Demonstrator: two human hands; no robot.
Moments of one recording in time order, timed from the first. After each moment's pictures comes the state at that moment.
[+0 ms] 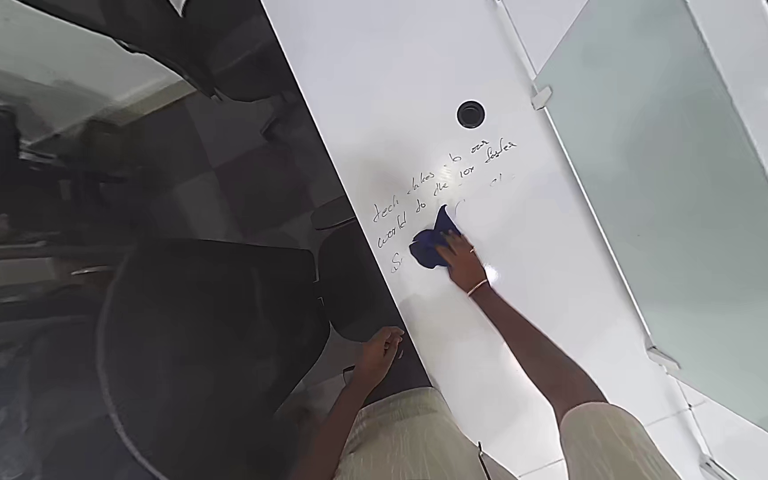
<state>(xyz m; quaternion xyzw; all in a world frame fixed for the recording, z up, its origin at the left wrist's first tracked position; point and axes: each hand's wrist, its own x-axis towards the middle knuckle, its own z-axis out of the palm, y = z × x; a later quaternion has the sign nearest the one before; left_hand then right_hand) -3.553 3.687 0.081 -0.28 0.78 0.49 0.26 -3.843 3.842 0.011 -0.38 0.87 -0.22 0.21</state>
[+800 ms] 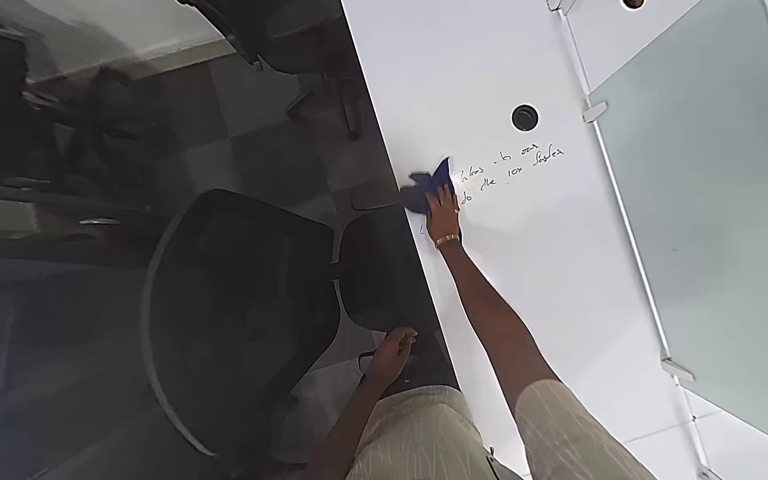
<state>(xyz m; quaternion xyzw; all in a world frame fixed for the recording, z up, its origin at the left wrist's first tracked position) -3.485 3.666 0.065 -0.31 0.75 0.54 0.23 -3.830 3.650 0.005 -0.32 0.91 -0.24 0.13</state>
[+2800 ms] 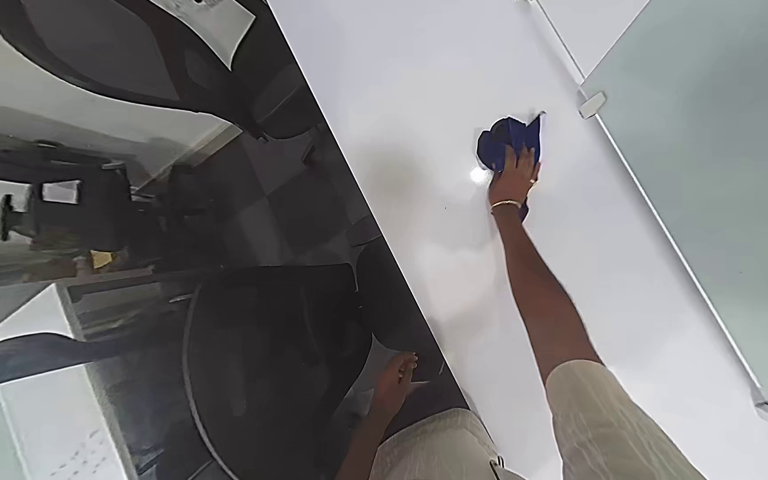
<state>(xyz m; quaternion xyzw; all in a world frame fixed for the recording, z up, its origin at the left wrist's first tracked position) -3.561 3.630 0.093 -0.38 0.75 0.46 0.28 -4.072 3.717 -0.008 -0.06 0.97 -0.24 0.04</state>
